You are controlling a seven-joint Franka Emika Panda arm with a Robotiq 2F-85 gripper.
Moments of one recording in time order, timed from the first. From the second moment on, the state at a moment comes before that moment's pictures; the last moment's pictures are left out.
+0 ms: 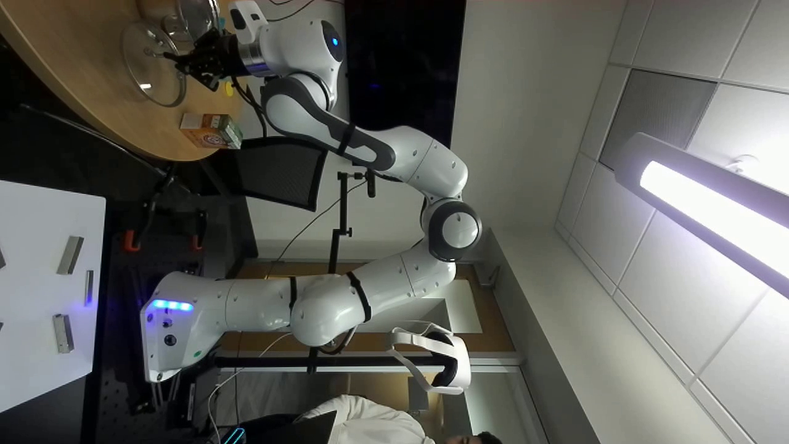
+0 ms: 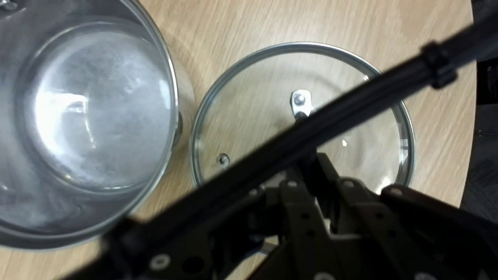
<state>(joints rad) 0.11 0.35 0.09 -2.27 -0.55 2.52 -0.82</state>
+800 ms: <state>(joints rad) 0.11 0.40 0.07 -2.27 -0.62 2.59 -0.62</state>
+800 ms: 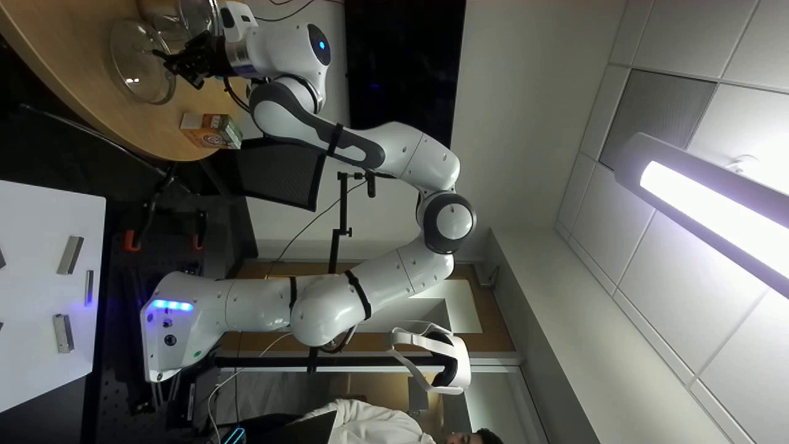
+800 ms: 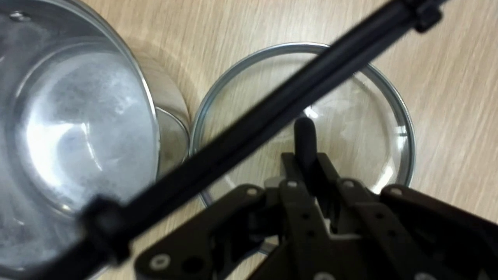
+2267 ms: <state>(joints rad) 0.11 0.27 0.14 -2.13 -0.39 2.31 -0.56</state>
